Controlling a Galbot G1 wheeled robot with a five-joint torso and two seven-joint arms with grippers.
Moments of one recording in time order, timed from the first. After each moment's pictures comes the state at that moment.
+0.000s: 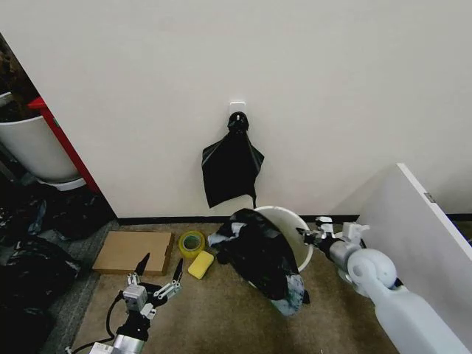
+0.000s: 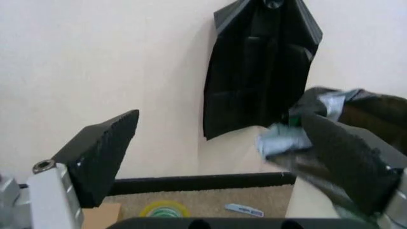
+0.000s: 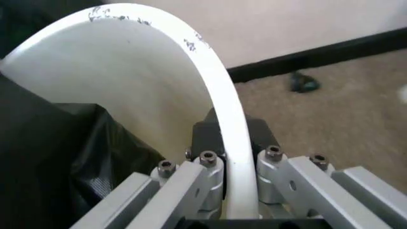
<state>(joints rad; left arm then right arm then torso) 1.78 -1.08 -0.41 -1.99 -0.40 -0.53 -0.05 -1.16 1.03 0.37 1.83 0.97 -0.57 0.21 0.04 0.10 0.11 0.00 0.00</state>
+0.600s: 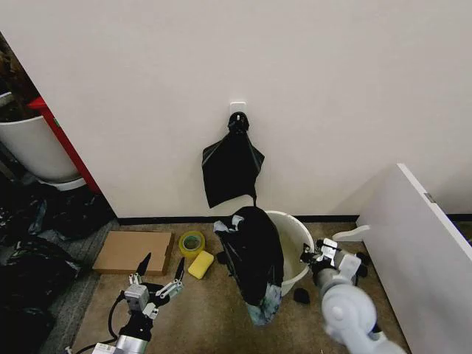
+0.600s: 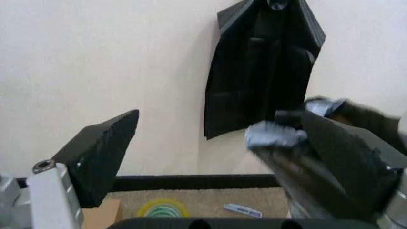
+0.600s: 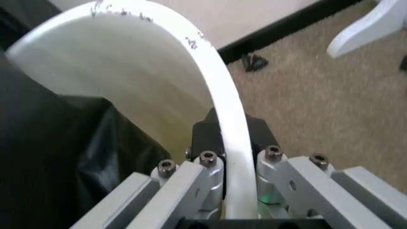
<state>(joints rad) 1.79 -1.09 -0.40 -2.01 -0.40 -0.52 -0.07 -1.38 1.29 0.26 1.99 0.76 -0.30 0.63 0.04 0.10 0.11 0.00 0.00</state>
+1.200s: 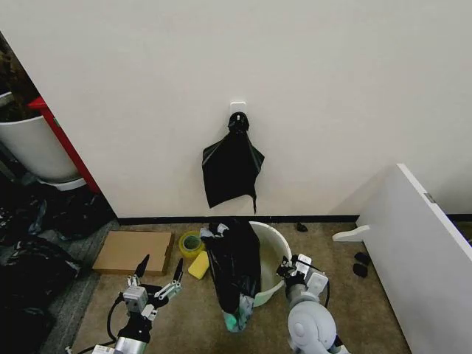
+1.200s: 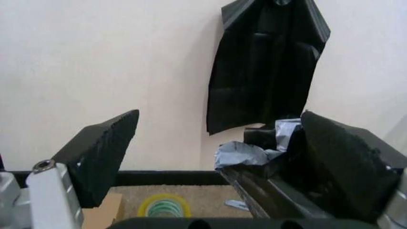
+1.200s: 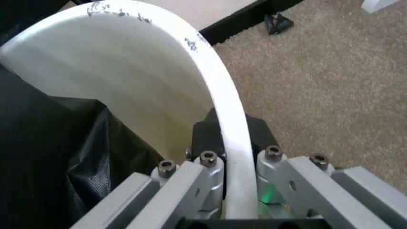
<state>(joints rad) 1.79 -1.11 -0.39 -2.00 -0.39 -0.52 -0.07 -1.37 1.38 0.17 1.90 0.70 -0.26 0.63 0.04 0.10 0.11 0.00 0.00</state>
